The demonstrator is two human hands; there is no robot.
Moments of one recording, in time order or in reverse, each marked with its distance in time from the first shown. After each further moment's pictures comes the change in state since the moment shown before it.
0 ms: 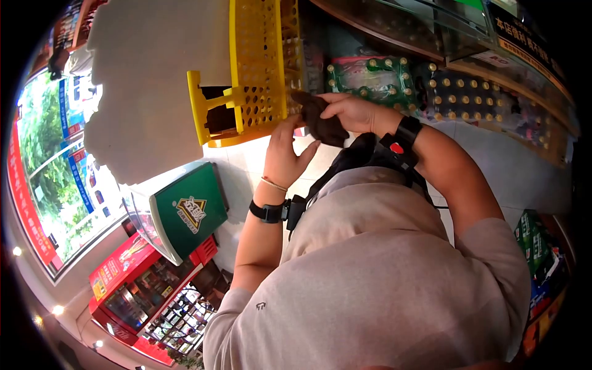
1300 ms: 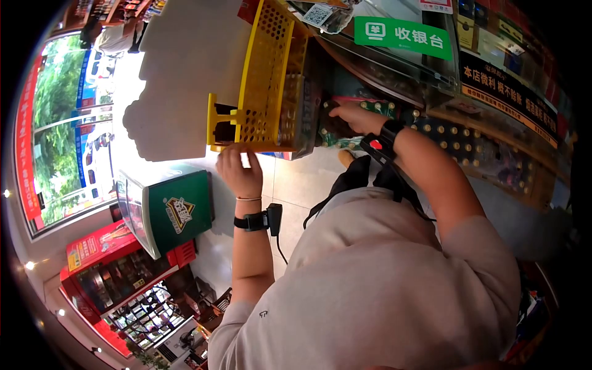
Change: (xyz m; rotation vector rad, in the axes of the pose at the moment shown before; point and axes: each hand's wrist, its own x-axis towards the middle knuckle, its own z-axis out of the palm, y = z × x) left_hand -0.003 0.028 -0.031 0.647 0.665 -0.113; right_hand -0.009 -0.082 -0.041 -0.505 0.368 0.056
